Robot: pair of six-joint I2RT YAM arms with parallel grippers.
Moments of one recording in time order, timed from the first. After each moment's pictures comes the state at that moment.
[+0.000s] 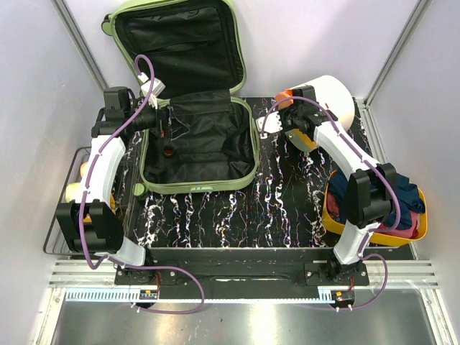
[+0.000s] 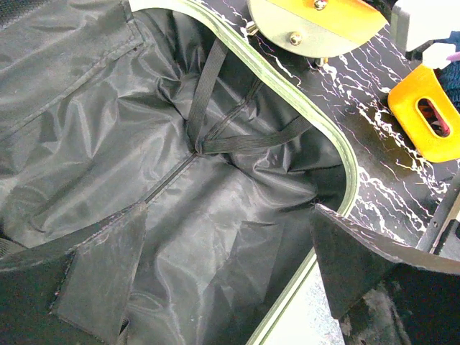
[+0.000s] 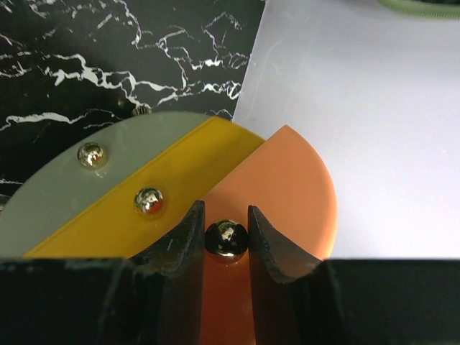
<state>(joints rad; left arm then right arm) 0.03 1.50 1.43 -0.48 0.87 0.14 0.30 1.80 1.57 -0.45 -0.15 -1.66</state>
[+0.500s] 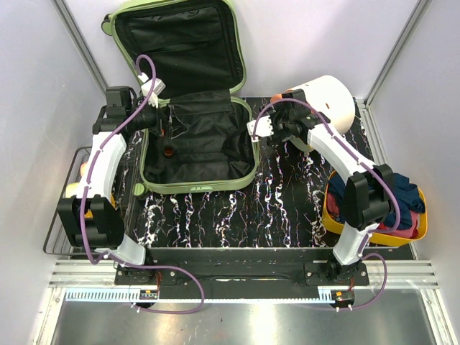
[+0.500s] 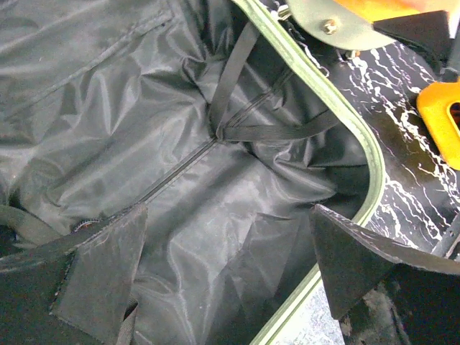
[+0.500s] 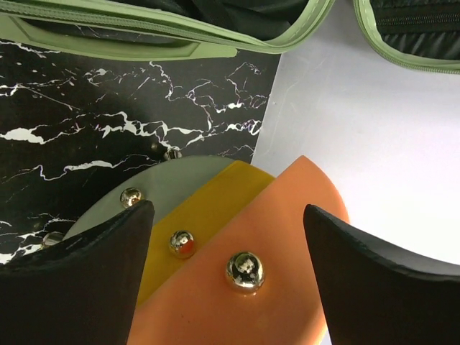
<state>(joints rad) 0.03 1.53 1.46 -0.52 0.80 0.14 0.37 1.79 1.56 -0.49 -0.17 -1.57</state>
